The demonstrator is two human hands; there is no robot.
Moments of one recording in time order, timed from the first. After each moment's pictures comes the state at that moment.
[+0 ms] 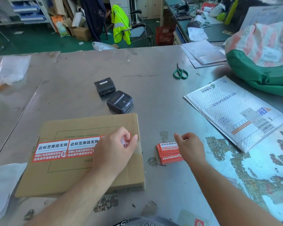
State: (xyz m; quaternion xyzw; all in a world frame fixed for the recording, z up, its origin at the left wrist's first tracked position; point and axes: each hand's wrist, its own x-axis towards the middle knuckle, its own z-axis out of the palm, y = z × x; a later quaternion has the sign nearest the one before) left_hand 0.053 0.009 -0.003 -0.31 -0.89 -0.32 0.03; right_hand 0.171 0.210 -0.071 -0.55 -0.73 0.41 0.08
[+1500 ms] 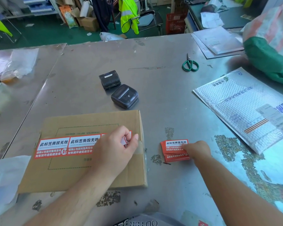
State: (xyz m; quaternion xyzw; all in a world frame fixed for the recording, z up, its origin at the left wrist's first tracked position) left_hand 0.055 0.013 0.000 -0.30 -0.90 -0.30 0.03; right_hand 0.166 0.247 -0.133 -0.61 -0.66 0.43 -0.06
